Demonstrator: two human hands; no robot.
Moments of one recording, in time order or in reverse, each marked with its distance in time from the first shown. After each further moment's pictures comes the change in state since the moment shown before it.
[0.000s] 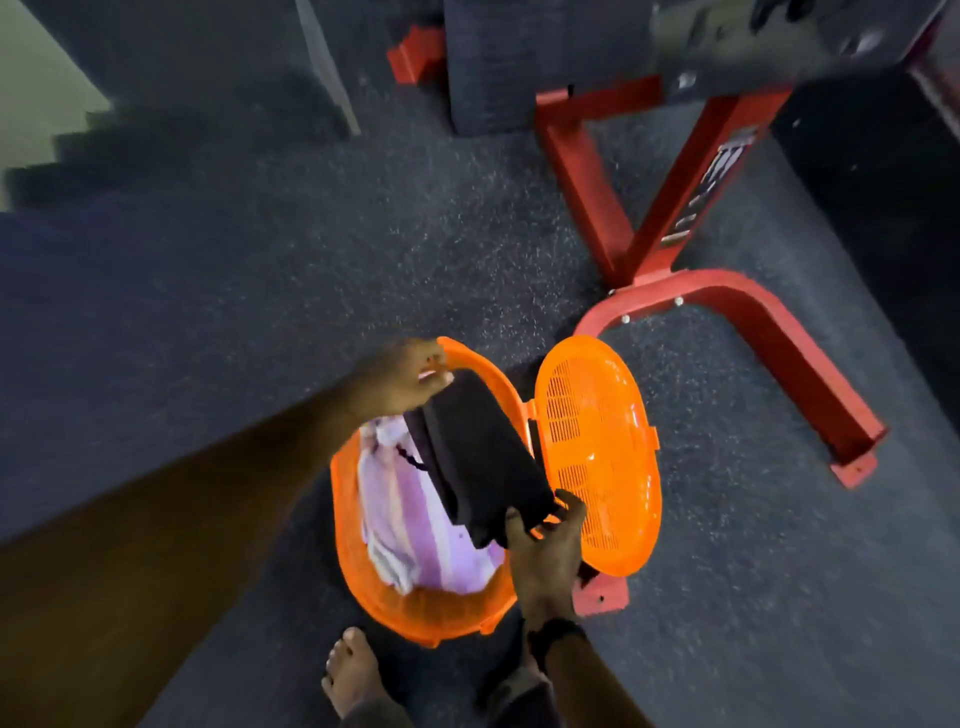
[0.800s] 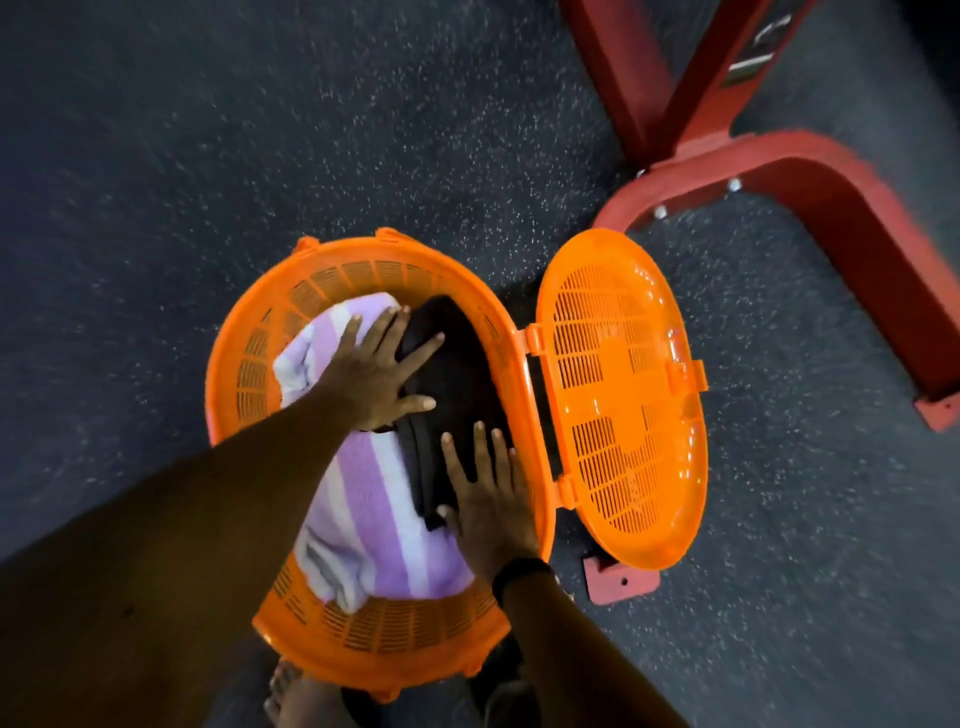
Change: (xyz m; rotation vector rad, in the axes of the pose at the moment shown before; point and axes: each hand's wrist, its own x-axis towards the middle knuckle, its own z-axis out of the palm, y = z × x) left_hand 0.069 -0.118 0.215 0.645 -0.143 0.107; right_hand 0.130 0.174 0.101 -1.111 -0.330 -0.699
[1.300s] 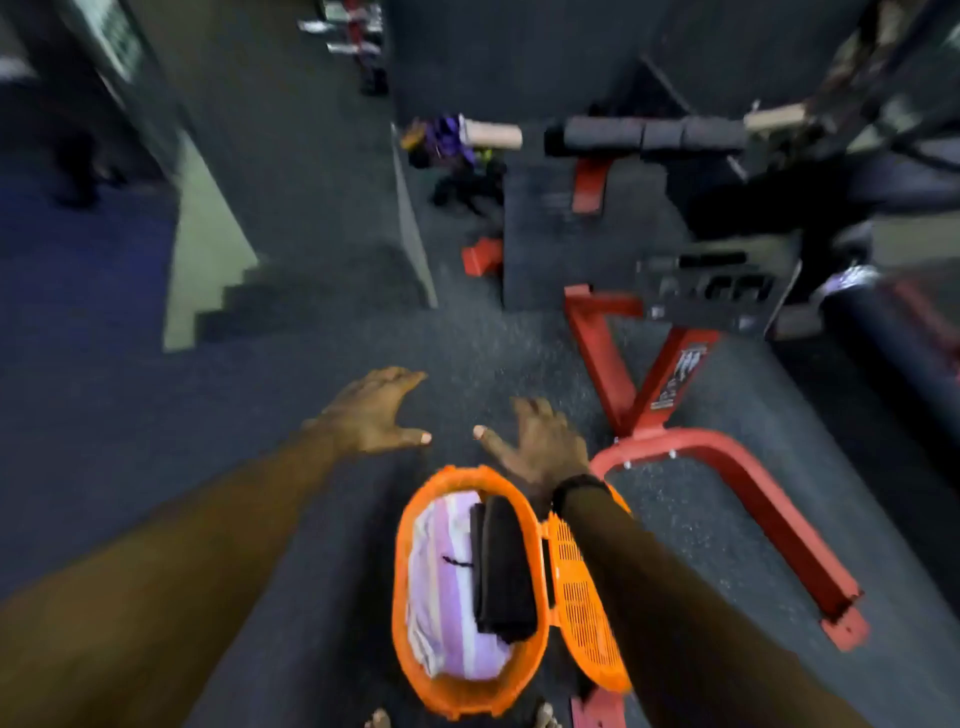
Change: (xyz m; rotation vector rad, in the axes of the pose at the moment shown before) left_hand -0.261 -0.072 -0.456 -0.395 0.193 -0.291; right_hand -0.041 -0.129 -0.507 0.128 0.136 -0.081
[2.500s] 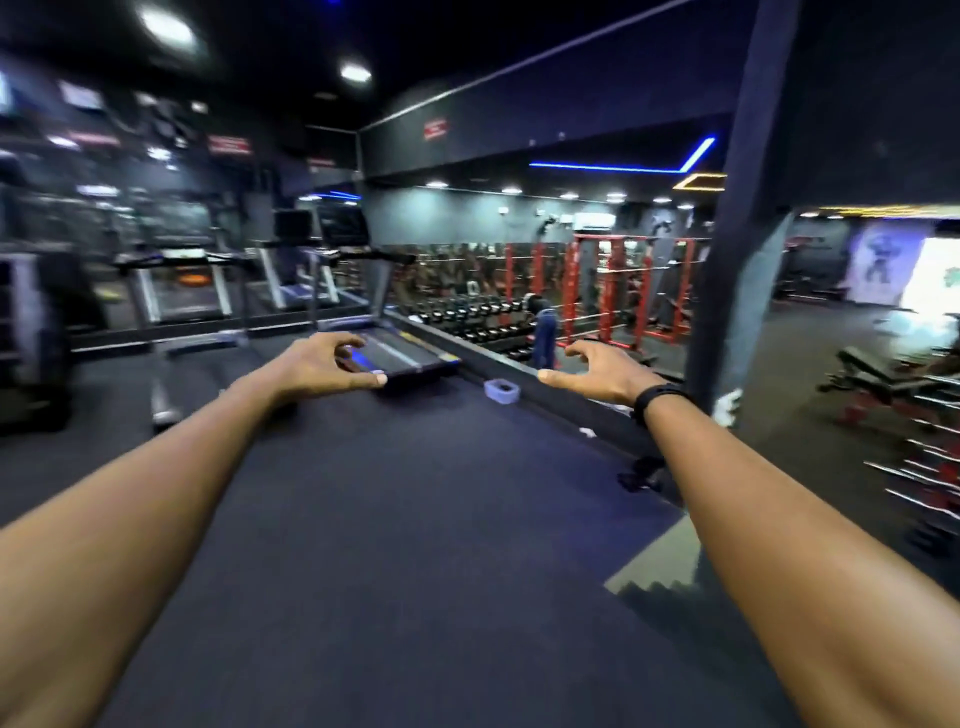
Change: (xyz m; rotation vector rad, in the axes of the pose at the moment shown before) left_hand -0.754 0.185 -0.329 -0.221 1.144 -1.113; right_hand -0.330 -0.450 -0.408 -0.019 -0.024 -1.375
